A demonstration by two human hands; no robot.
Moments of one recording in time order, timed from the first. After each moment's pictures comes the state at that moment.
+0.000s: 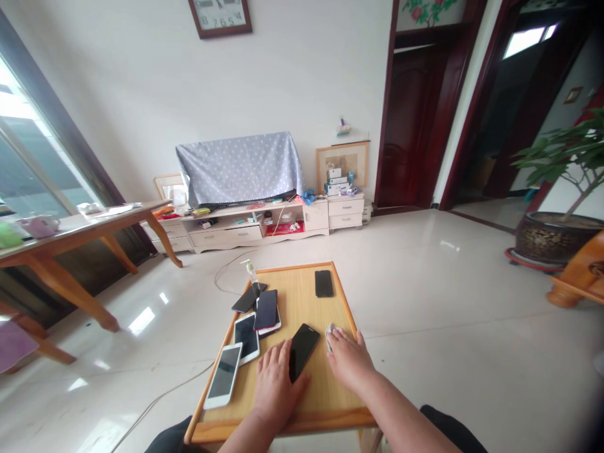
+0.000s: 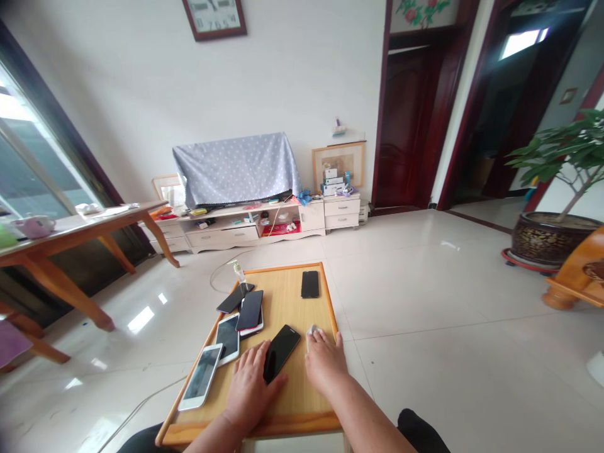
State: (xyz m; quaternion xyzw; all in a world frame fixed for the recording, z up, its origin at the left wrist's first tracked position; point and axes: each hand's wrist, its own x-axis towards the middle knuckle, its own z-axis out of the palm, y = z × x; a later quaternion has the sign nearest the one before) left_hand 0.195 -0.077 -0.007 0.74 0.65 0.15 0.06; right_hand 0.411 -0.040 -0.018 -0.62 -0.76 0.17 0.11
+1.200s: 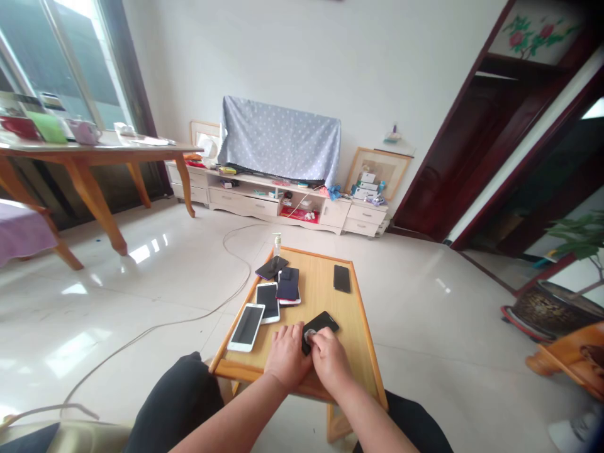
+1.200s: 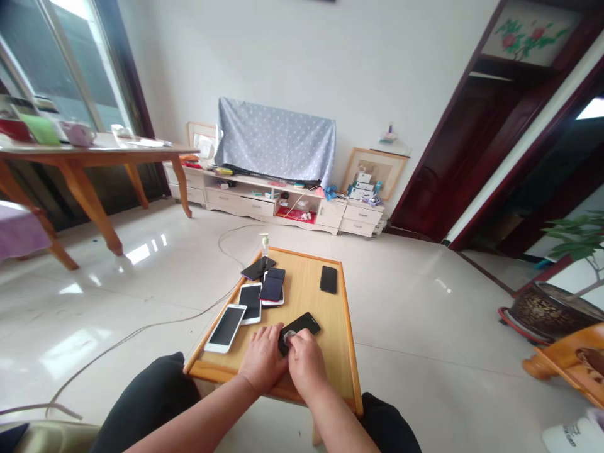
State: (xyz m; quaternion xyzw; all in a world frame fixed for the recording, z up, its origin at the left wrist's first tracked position) left_hand 0.114 -0.106 -0.008 0.70 0.67 0.21 0.14; right_hand 0.260 -0.087 -0.006 -0.56 -0.78 0.16 0.22
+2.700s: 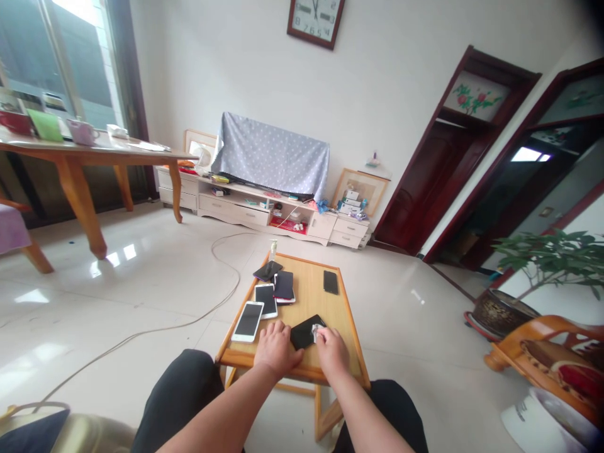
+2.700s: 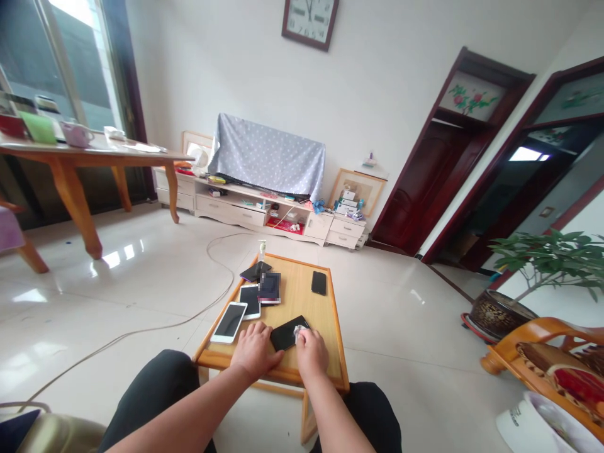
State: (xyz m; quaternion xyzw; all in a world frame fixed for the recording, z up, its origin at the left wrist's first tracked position) left_hand 0.071 -0.165 0.005 0.72 0.67 0.17 0.09; right_hand 0.255 -0.144 -0.026 -0.69 -0.68 0.09 0.23
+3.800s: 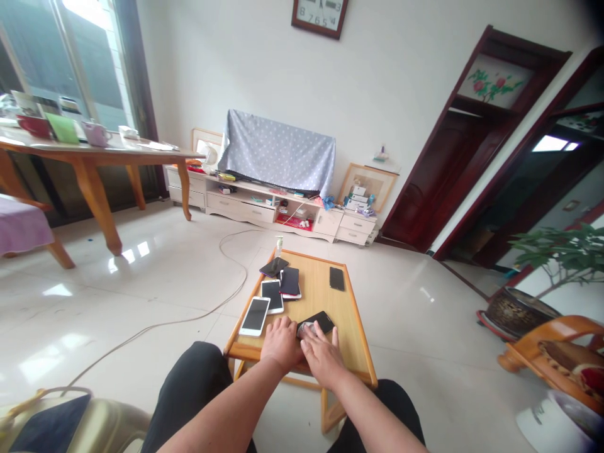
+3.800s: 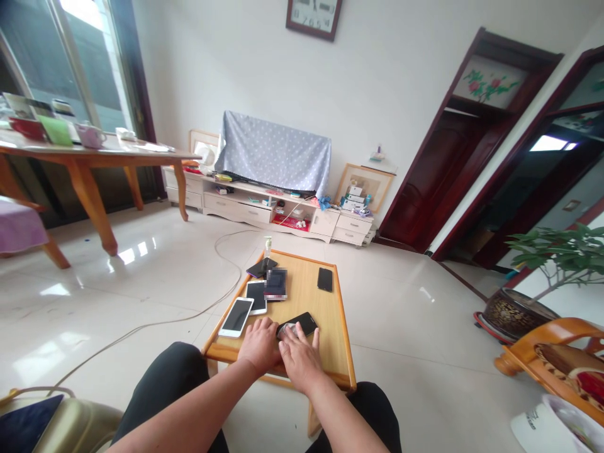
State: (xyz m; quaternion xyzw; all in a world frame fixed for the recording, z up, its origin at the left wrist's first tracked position) left_hand 0.072 -0.168 0.013 0.72 0.67 0.15 0.11; right_hand 0.235 -0.160 0.001 -0.53 -0.83 0.14 0.07
